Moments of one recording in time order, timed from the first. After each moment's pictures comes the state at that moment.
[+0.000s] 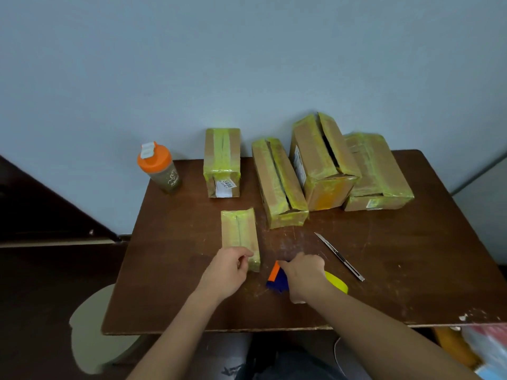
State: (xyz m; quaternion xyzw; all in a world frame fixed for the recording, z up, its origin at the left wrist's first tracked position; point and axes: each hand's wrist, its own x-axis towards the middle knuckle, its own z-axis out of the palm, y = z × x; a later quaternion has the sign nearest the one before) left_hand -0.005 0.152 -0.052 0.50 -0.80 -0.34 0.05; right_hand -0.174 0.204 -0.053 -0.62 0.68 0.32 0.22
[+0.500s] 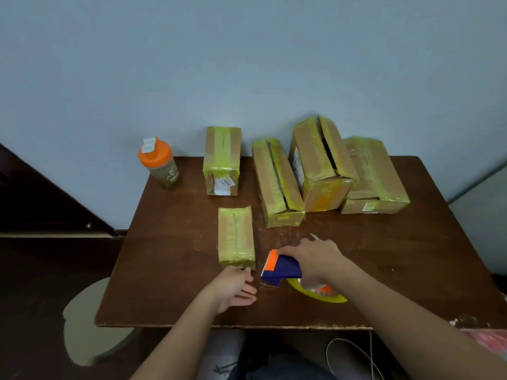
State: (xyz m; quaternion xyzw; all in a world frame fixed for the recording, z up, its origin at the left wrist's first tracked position) left_hand -0.022 0.173 -0.069 0.63 -0.35 -0.69 -0.01; right_hand -0.216 0.207 -0.012 -0.71 0.63 0.22 0.22
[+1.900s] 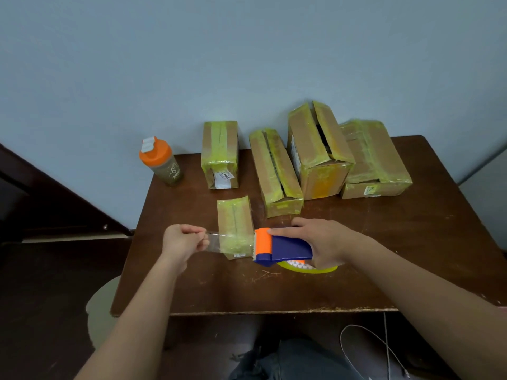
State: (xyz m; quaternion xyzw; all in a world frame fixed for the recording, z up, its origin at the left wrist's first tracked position) left_hand 0.028 0.125 -0.023 0.72 -0.42 -0.49 0.25; right_hand -0.259 0.216 -0.022 -0.81 0.54 0.05 0.22
